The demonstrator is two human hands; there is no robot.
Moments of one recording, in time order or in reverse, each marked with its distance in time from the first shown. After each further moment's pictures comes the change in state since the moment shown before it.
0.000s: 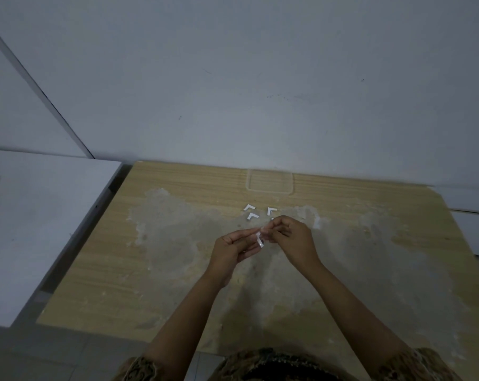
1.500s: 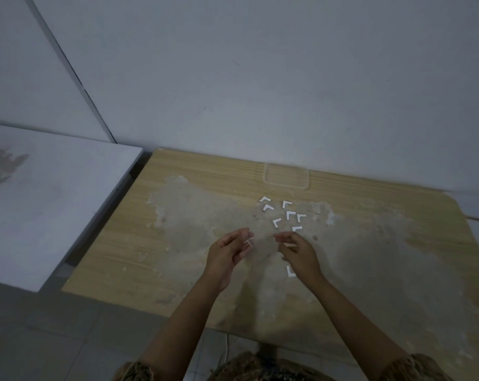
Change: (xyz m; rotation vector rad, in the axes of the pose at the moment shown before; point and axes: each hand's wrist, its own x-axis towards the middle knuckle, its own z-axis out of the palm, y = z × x) left_hand -0.044 -0.005 -0.042 -0.206 0.194 -0.058; right_hand -0.038 0.052 0.024 -0.195 0.001 0.097
